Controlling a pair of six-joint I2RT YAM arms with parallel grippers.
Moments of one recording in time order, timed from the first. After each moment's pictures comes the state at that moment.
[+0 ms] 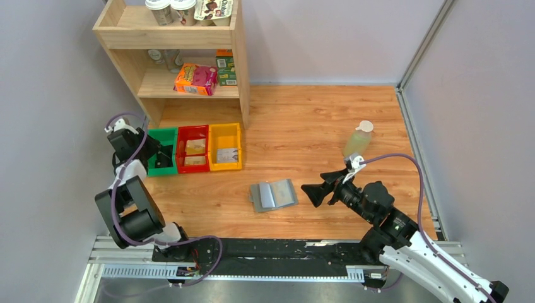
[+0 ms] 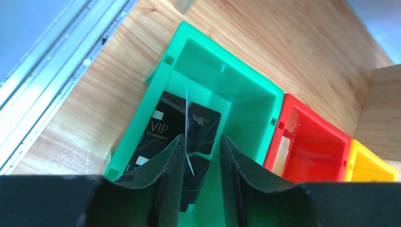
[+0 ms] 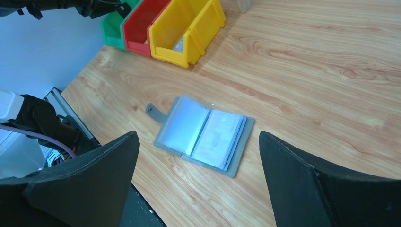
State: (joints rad) left arm 0.54 1.42 0.72 0.15 0.31 -0.36; right arm 0.81 0.37 0.38 -0.14 0.03 0.42
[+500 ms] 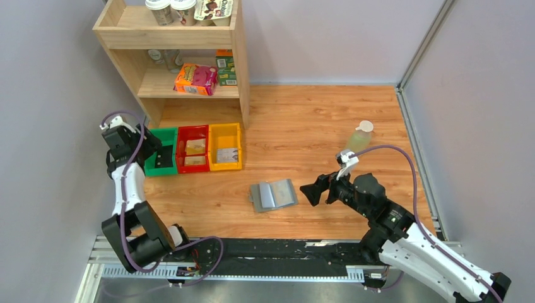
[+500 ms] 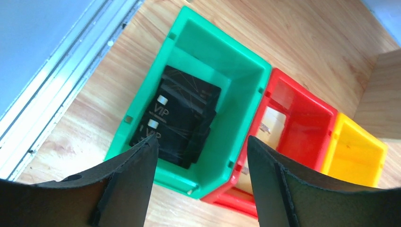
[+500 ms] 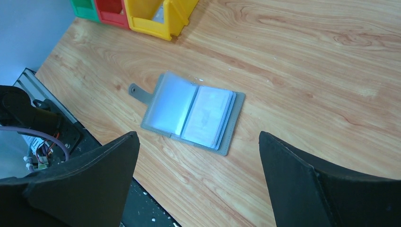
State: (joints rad) left arm 0.54 1.24 0.80 -0.17 0.22 -0.30; right arm 0.81 0.46 0.44 -0.26 0.04 0.42
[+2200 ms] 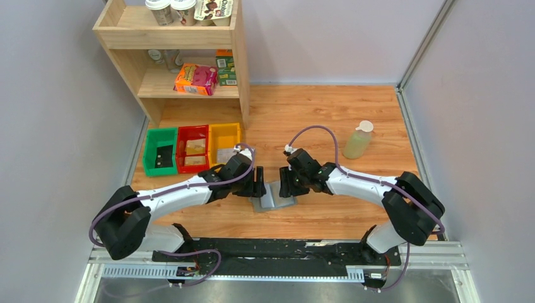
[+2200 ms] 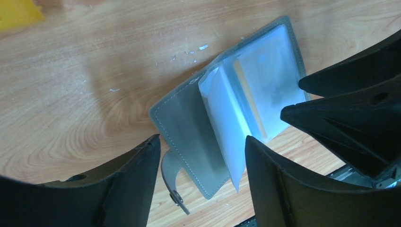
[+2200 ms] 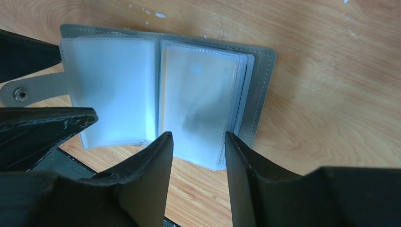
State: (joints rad) left arm -0.81 1.30 0.66 -0.23 -0.03 -0.66; right arm 0.82 1.50 0.80 -0.27 -0.10 0.59
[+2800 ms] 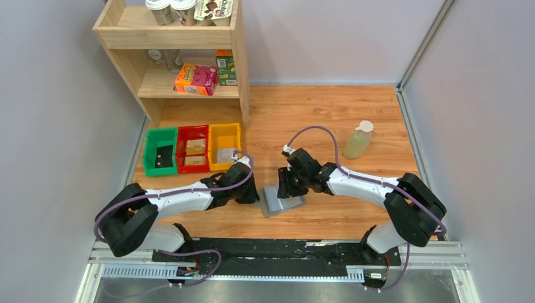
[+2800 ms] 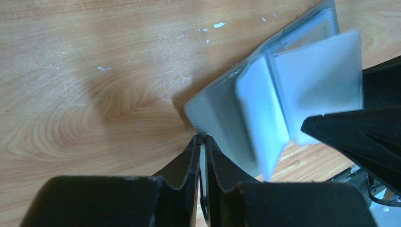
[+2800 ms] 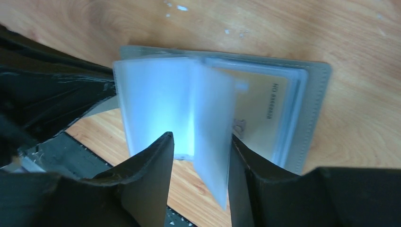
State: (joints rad) left arm -0.84 1.33 0.54 -0.10 -0.02 -0.78; right arm 0.82 1.50 0.80 -0.27 -0.15 0.59
